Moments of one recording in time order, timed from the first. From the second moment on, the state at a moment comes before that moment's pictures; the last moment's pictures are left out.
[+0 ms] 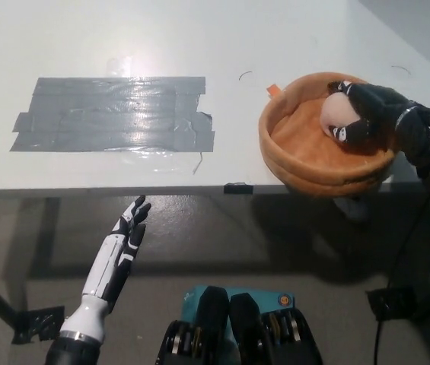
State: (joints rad) left_arm -0.13 0.13 -0.09 0.02 0.16 -0.09 -0.03; right_arm -1.04 -0.36 0.45 1.00 -0.56 -0.02 0.20
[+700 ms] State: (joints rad) left_arm -0.23 0.13 -0.08 0.04 0.14 -0.09 -0.03; right_arm -1.07 -0.35 0.05 0.64 -0.36 -0.09 0.11
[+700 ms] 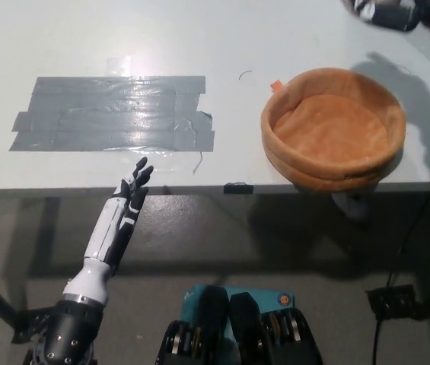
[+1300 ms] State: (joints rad) left_arm -0.24 0.12 -0.09 0.04 0.14 -0.09 -0.03; right_arm -0.92 -0.09 -0.24 0.38 -0.01 0.10 0.13
